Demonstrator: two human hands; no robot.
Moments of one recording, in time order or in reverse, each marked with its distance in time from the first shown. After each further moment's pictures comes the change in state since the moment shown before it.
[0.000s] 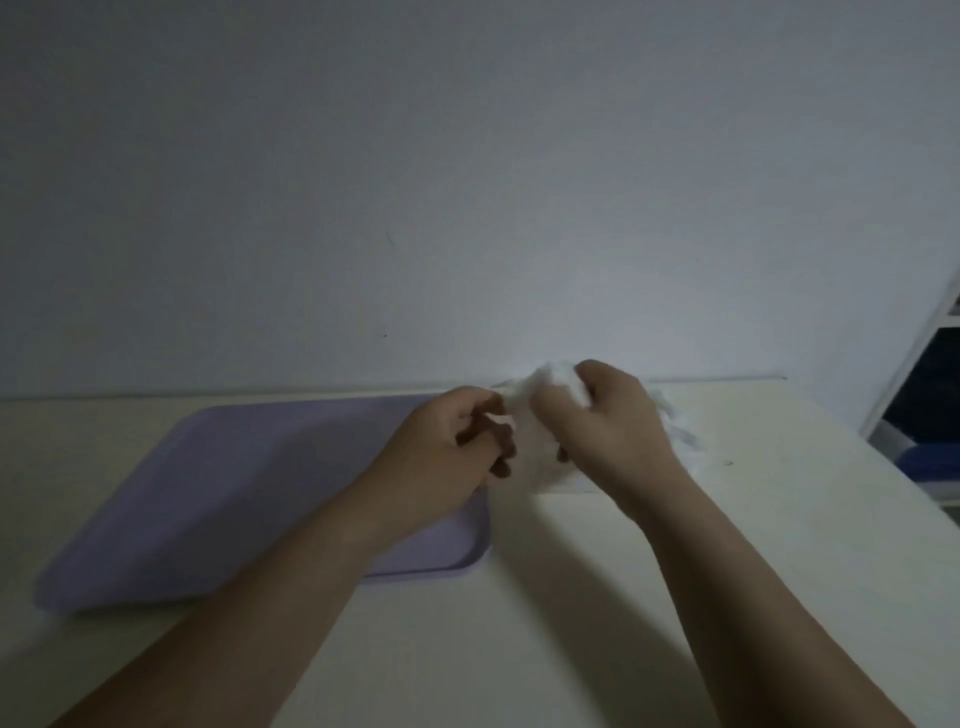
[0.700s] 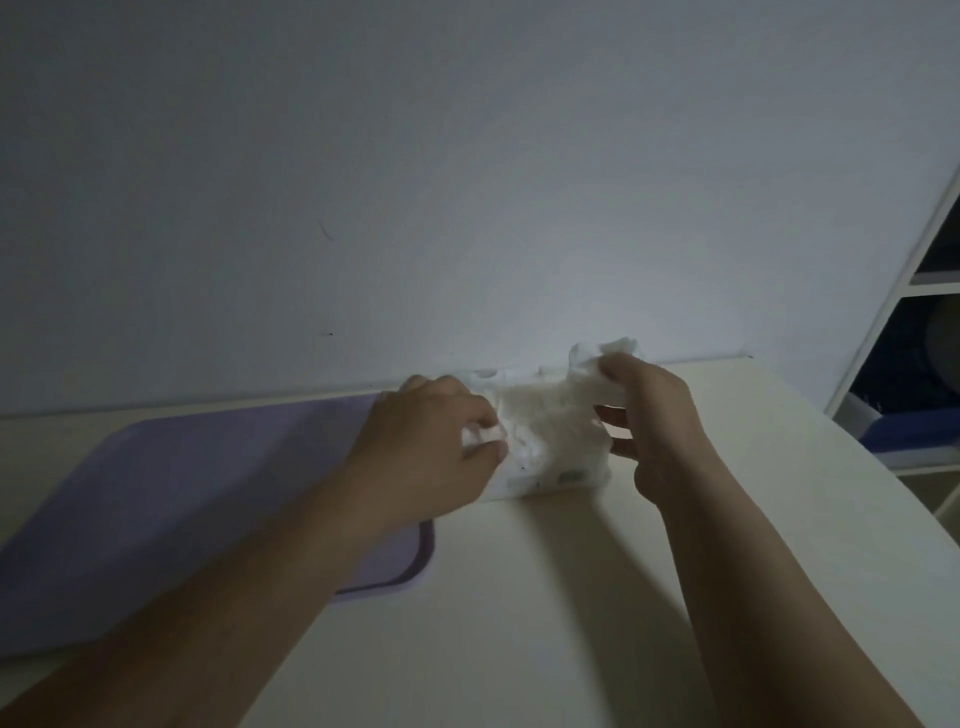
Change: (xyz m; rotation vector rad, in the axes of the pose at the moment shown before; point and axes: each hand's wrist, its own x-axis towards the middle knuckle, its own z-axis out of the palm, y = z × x) left_hand 0.034 0.001 0.025 0.984 -0.027 0.223; right_hand 0.041 0.069 -0.045 0.477 0.116 0.469
